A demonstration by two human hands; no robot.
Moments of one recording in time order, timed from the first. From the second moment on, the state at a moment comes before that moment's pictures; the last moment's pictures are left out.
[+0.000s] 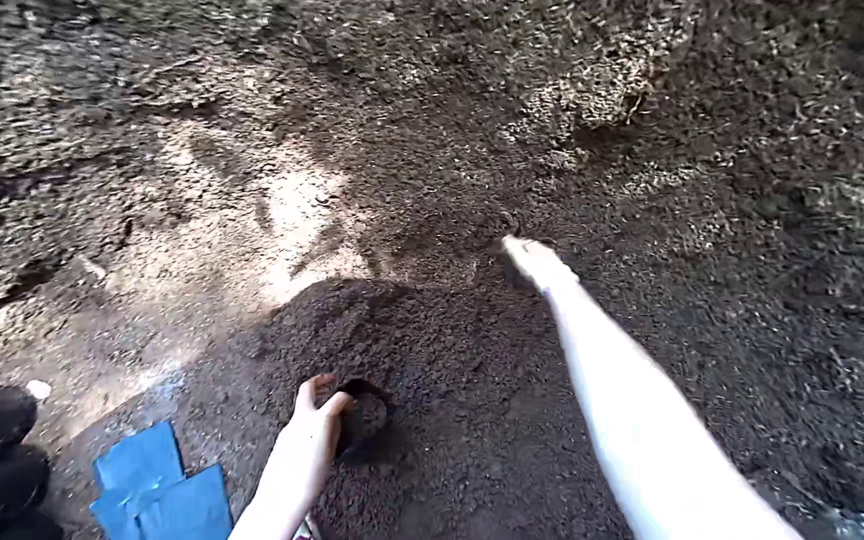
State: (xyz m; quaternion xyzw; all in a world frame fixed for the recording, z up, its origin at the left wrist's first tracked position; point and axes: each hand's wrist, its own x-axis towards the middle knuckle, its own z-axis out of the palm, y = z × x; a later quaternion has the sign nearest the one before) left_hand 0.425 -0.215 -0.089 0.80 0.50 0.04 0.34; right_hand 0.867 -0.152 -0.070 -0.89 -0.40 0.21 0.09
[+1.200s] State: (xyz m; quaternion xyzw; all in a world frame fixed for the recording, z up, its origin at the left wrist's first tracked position) left_hand 0.455 -0.196 -0.085 0.64 0.46 -0.06 0.62; right_hand 0.702 -0.220 -0.165 -0.50 0.06 0.53 0.68
